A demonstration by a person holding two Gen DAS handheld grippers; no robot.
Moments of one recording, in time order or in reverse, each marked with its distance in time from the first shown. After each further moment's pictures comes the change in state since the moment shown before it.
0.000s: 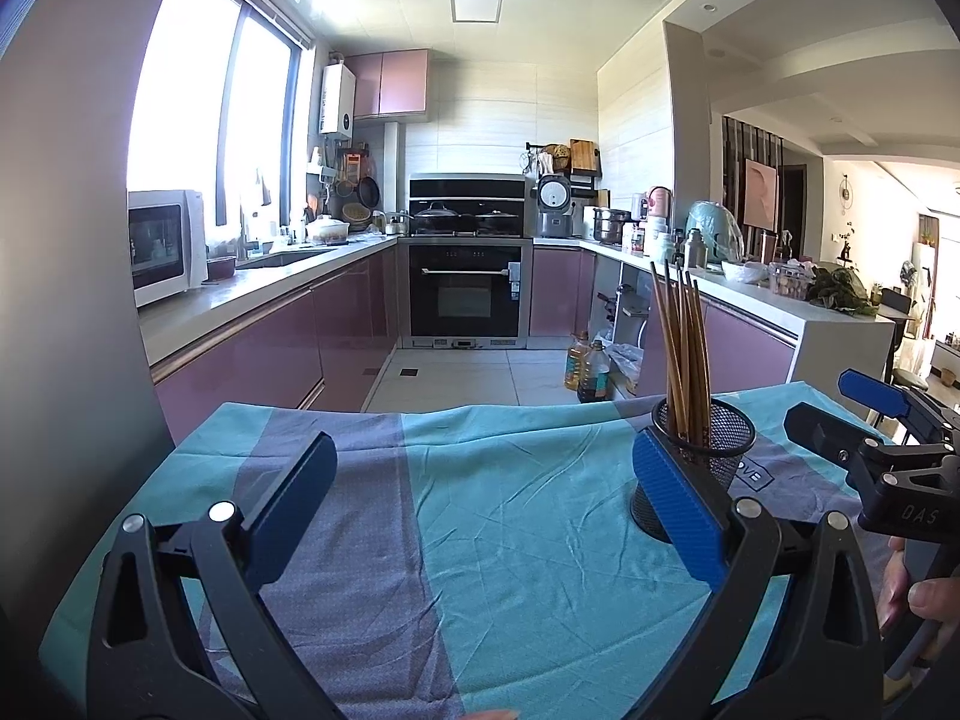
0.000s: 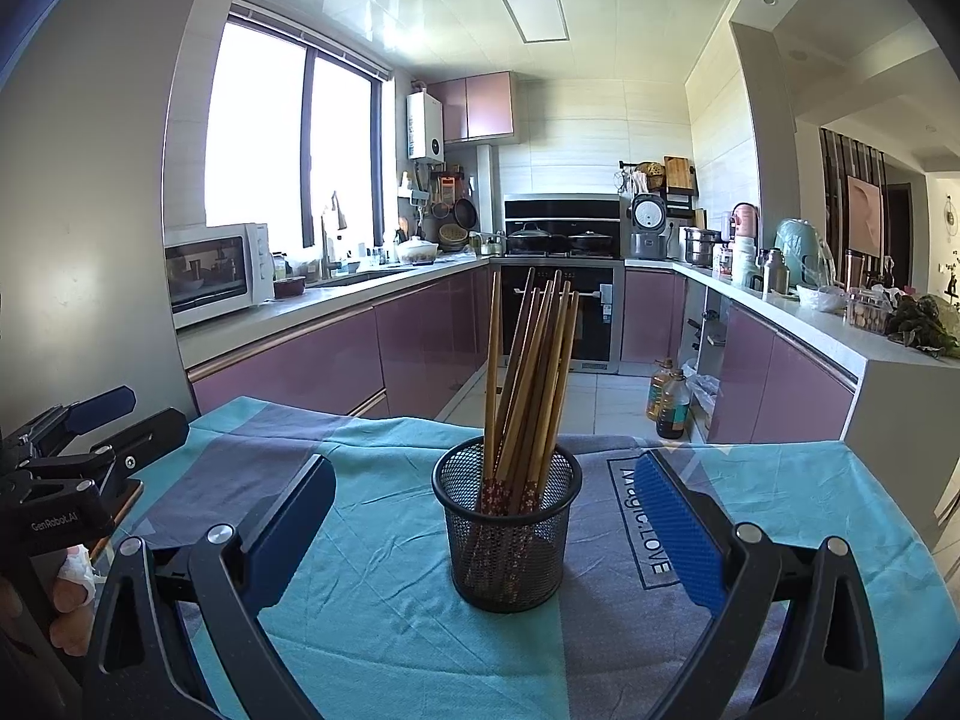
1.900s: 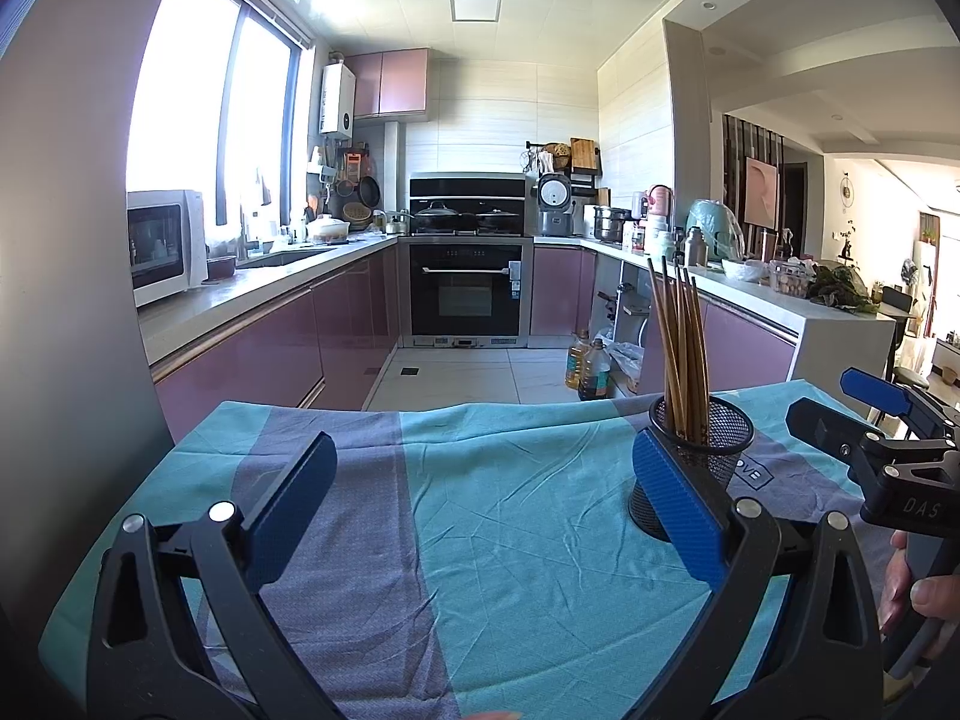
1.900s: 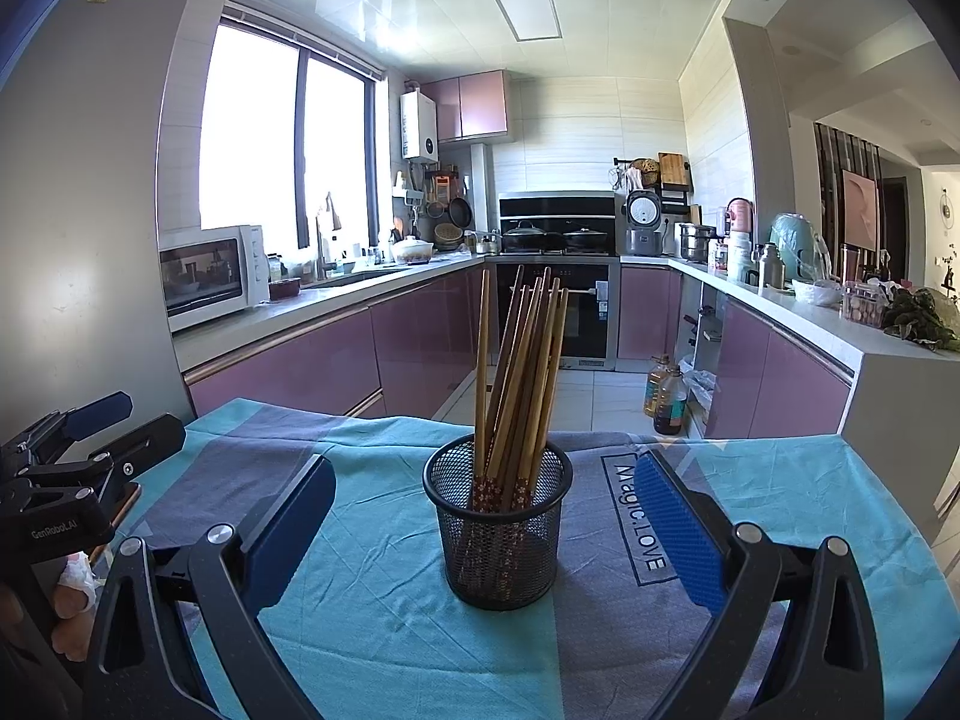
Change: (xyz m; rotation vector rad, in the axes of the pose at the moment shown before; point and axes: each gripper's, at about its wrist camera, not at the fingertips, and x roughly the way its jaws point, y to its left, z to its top) left arm 0.001 -0.002 0.000 0.002 0.004 0.002; right arm 0.002 -0.002 0.000 0.012 0.000 -0.007
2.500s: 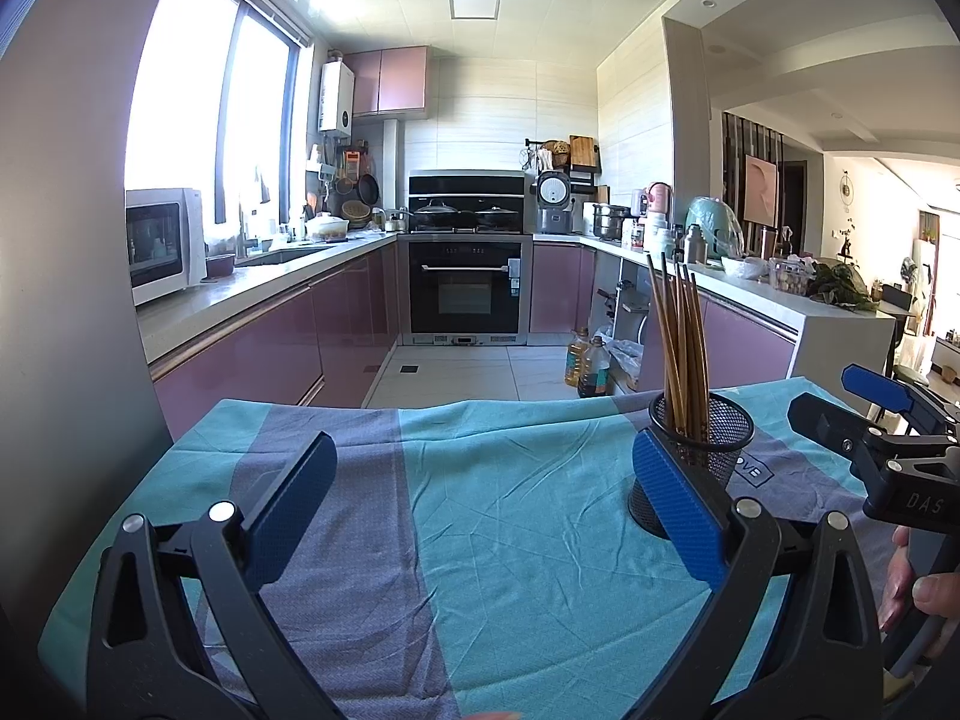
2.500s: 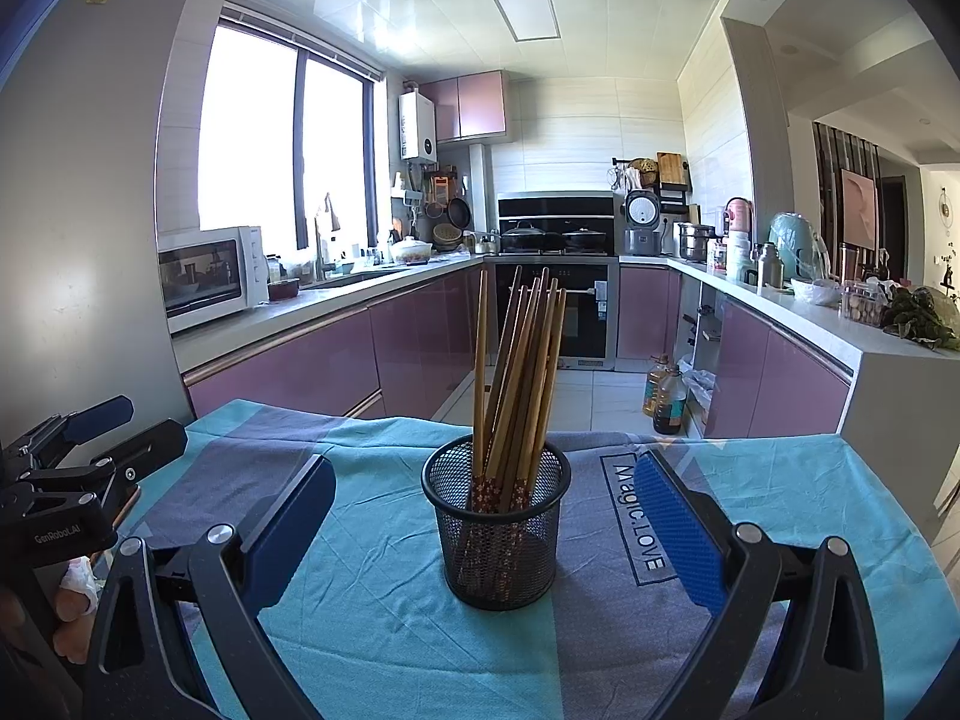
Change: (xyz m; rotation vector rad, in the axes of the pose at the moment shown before) left arm 0.000 -0.002 0.000 0.003 0.002 0.000; right arm 0.000 -0.001 0.000 0.001 0.001 -0.002
